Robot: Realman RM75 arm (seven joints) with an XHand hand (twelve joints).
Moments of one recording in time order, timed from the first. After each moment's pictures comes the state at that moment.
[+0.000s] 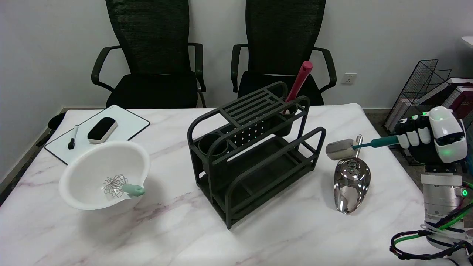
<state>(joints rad) -0.30 -0.96 -1.74 0.94 0.87 1.59 2.09</state>
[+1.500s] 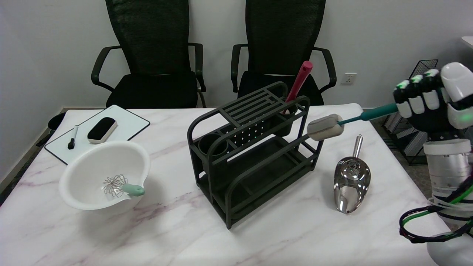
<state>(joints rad) -0.46 -0.95 -1.43 1.41 0.63 1.30 2.21</state>
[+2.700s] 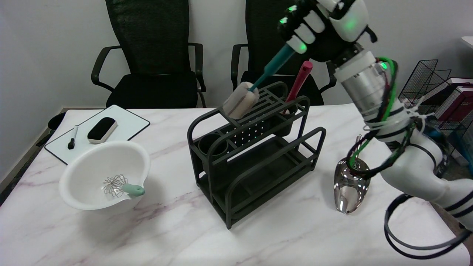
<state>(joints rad) 0.05 -0.81 -1.71 1.83 0.56 0.54 2.16</state>
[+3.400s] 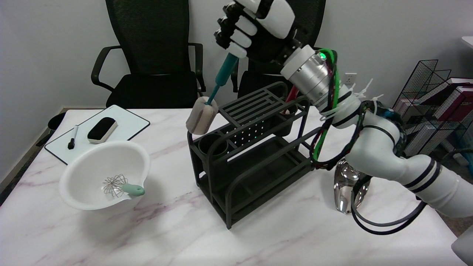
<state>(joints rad) 0.38 -0.88 -2.02 1.78 0.55 0.31 2.17</state>
